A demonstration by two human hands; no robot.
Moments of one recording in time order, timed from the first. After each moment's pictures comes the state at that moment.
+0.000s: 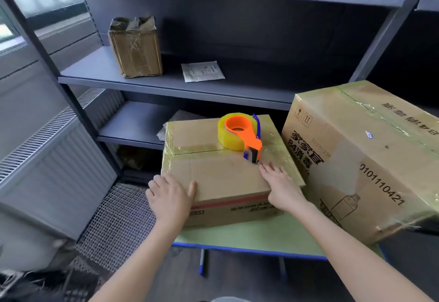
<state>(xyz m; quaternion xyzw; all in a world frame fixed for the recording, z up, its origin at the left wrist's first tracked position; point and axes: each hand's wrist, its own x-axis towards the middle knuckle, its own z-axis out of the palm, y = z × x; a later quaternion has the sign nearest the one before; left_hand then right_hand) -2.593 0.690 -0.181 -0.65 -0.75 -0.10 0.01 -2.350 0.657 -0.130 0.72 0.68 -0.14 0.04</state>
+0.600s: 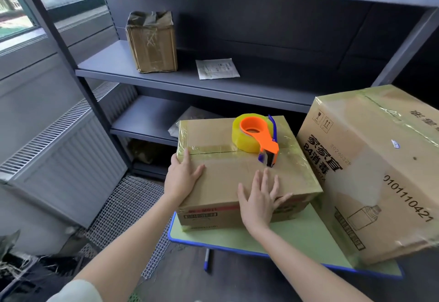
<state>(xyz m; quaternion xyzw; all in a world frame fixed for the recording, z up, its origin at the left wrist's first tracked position) -2.611 0.749 -0.171 -0.67 -0.69 -0.16 -0.23 -2.444 0.663 -0.190 0.82 0.53 -0.09 -0.19</state>
